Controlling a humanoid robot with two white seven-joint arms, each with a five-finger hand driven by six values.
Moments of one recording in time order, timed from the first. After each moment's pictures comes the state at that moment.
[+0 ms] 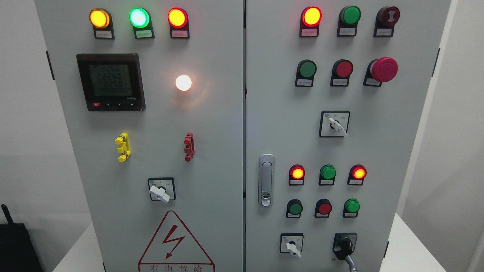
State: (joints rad) left arm 0.03 -0.08 -0.01 -0.09 0.03 -0.03 -0.03; right arm 0.05 0.08 0.14 -1.75 -0.02 -0.14 -0.21
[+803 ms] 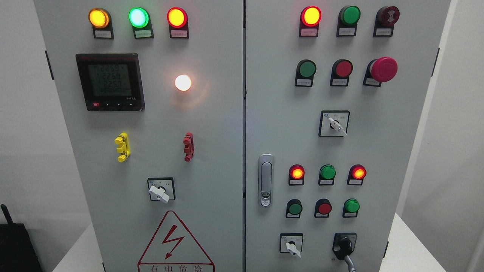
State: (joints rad) left arm 0.03 -0.08 -0.01 -0.09 0.03 -0.03 -0.03; right arm 0.05 0.08 0.15 -1.75 -0.02 -0.14 -0.21
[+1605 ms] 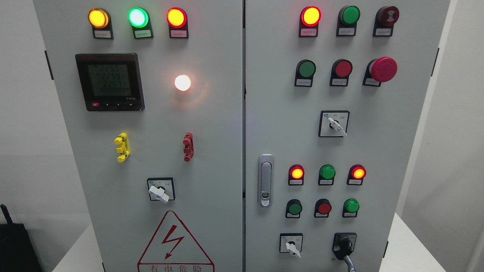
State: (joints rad) left arm 0.03 -0.08 -0.01 -0.09 0.03 -0.03 -0.03; right arm 0.05 0.08 0.15 -1.75 -0.02 -0.14 -0.21
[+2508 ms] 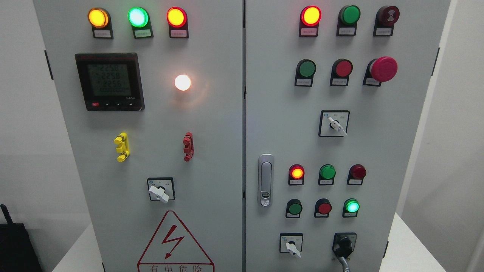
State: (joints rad) left arm 0.03 -0.08 -0.01 -0.09 0.03 -0.03 -0.03; right arm 0.04 0.08 0.17 -1.75 -0.02 -0.12 -0.22
